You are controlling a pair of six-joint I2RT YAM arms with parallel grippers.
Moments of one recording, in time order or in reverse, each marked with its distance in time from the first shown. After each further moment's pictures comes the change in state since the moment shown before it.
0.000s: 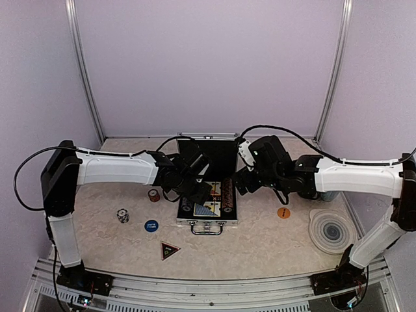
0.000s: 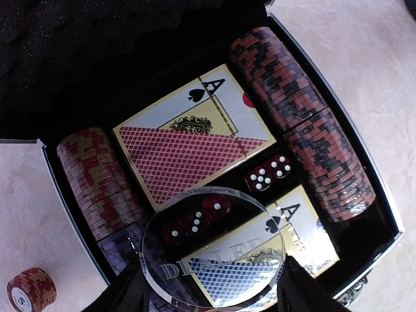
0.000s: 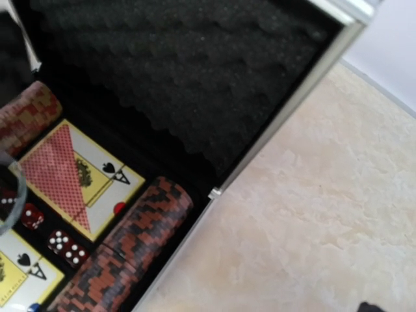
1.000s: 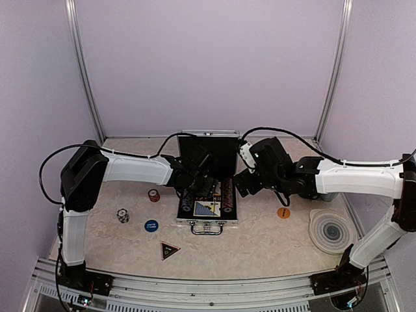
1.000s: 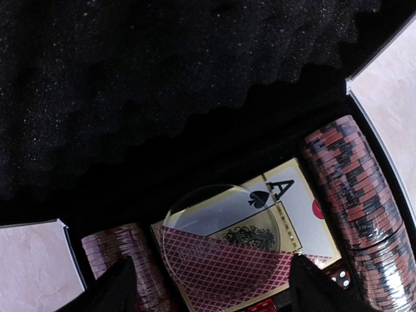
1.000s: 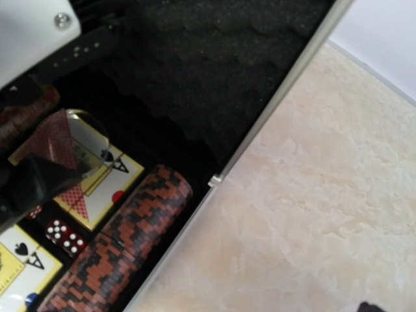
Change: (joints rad) left arm 0.045 0.195 0.101 0.179 -0.162 0.018; right arm 0.000 -0.015 -0.027 0.000 0.000 0.015
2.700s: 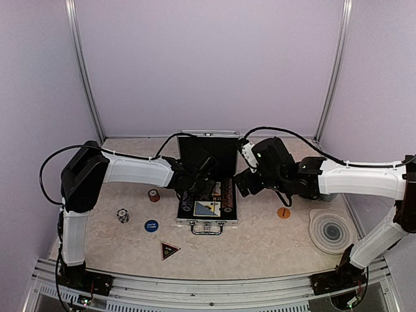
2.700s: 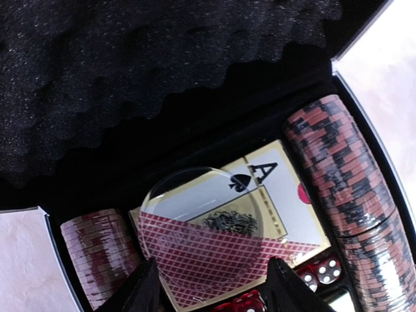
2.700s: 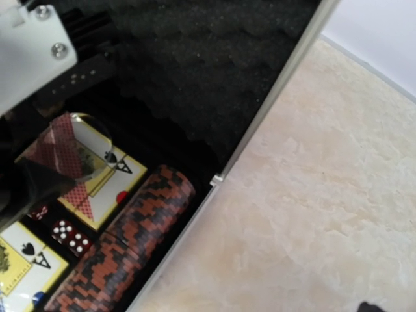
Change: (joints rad) left arm -0.015 0.000 -0.012 -0.008 0.020 -0.017; right arm 0.000 -0.023 -0.013 0.000 -0.008 0.019
